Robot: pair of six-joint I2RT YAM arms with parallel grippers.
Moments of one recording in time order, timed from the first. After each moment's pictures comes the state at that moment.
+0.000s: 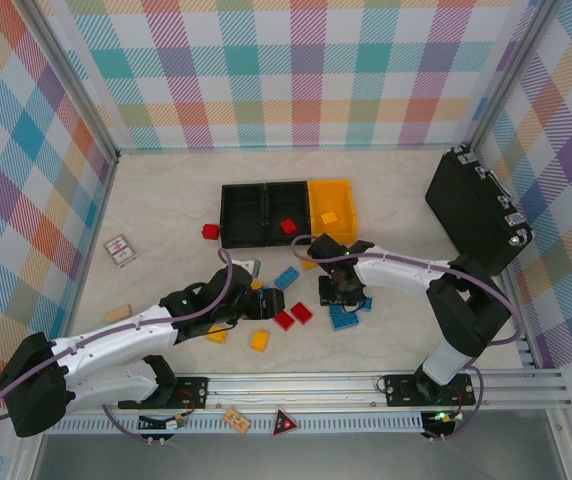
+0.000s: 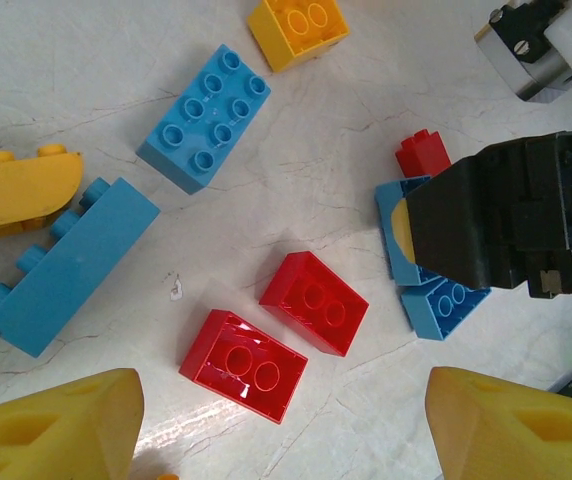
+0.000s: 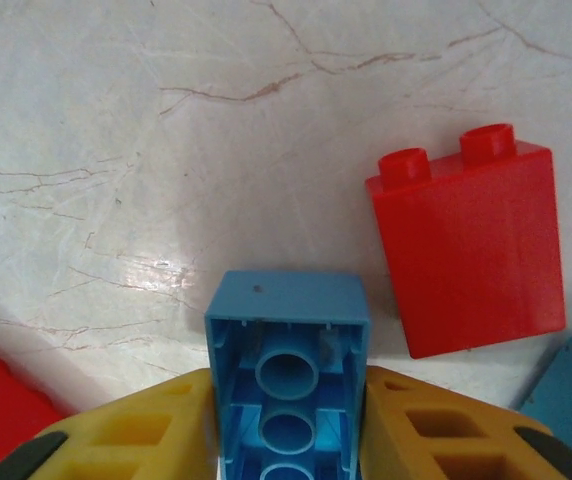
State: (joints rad) left arm -0.90 1.05 0.58 -0.29 0.00 -0.84; right arm 0.78 1.64 0.97 -0.76 0.01 0.73
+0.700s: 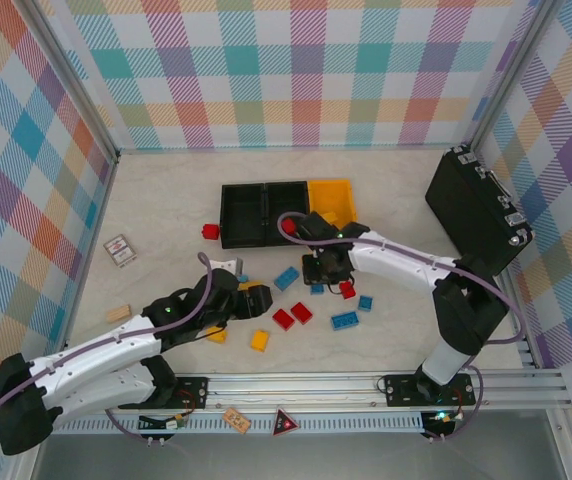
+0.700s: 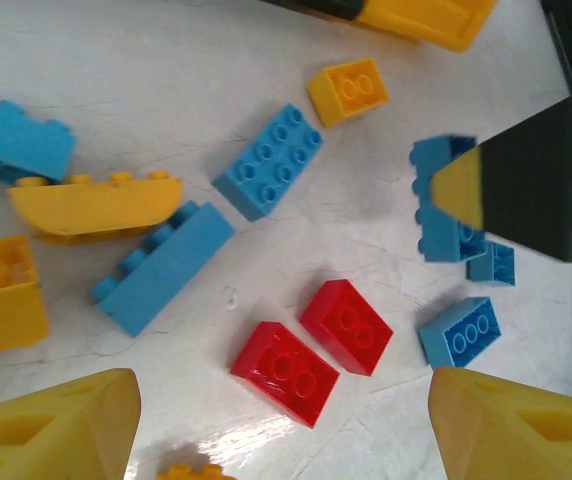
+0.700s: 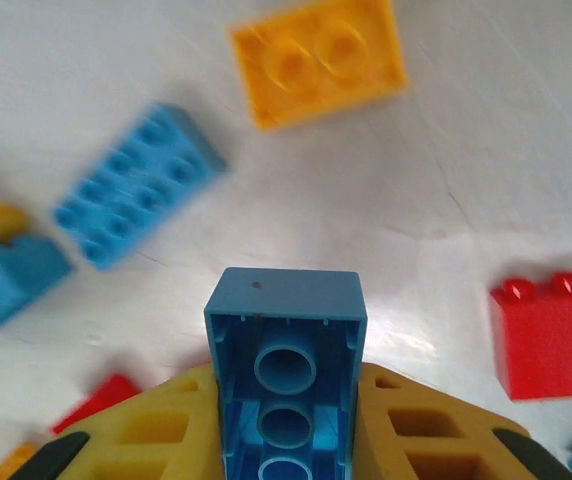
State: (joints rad) left arm -0.86 0.88 0.54 -0.39 -0.10 -0.91; right arm 0.81 1.68 1.25 -0.82 0.00 0.67
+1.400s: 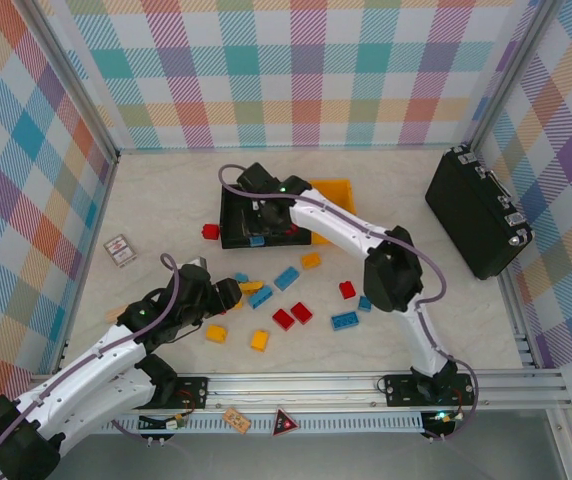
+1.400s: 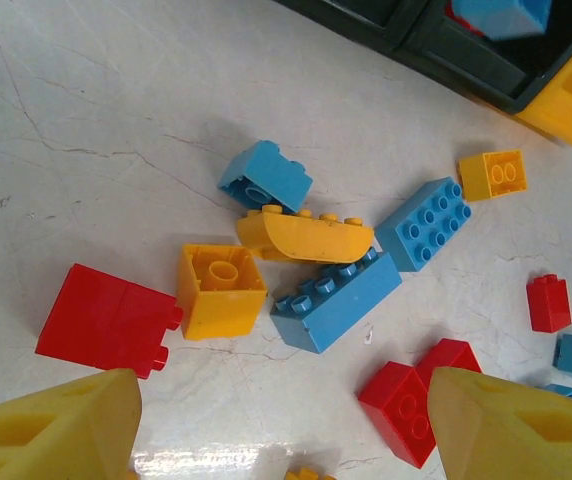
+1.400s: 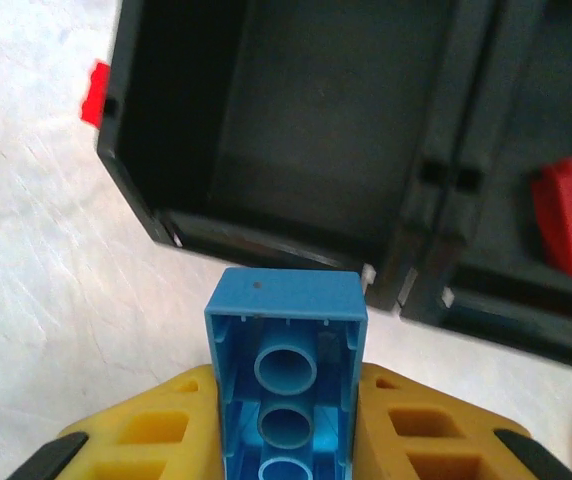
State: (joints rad) left arm -0.64 0.74 0.51 -0.59 -0.09 -0.92; right arm 0.84 2.25 2.14 -0.97 -0.03 0.57
